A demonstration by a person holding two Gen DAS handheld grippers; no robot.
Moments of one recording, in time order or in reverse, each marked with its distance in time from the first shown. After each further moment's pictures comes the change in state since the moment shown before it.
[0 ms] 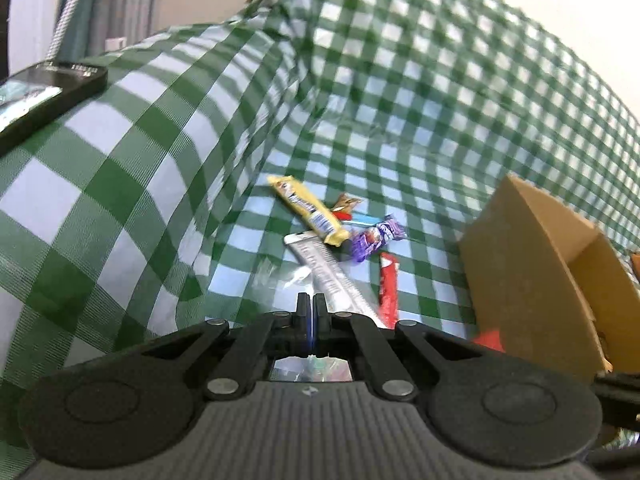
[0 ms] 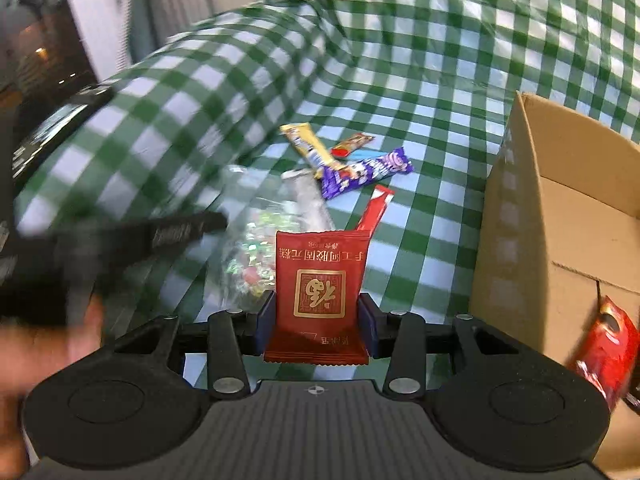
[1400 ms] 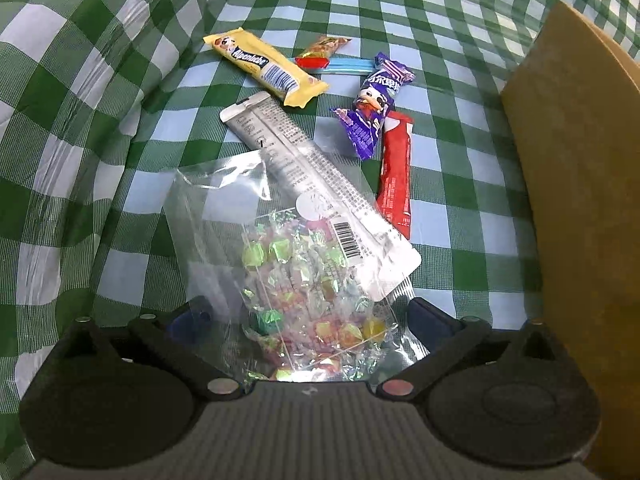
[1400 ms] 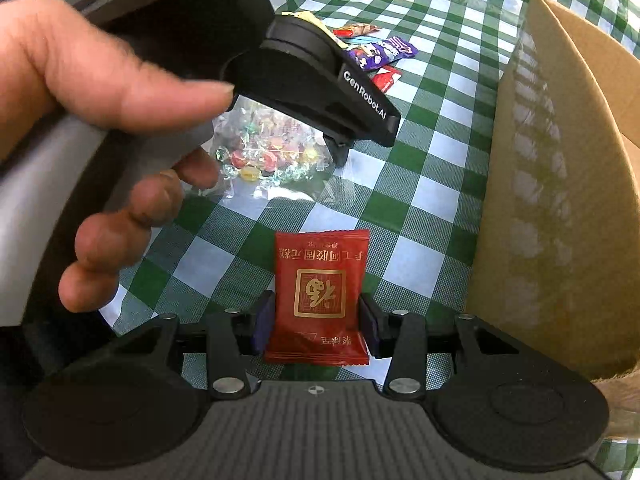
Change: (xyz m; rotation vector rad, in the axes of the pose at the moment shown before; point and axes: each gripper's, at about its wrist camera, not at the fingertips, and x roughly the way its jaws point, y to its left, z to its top) left arm 0.116 -0.051 -0.021 0.143 0.430 0.157; right arm 0.054 -0.006 -0.065 -0.035 0.174 -0.052
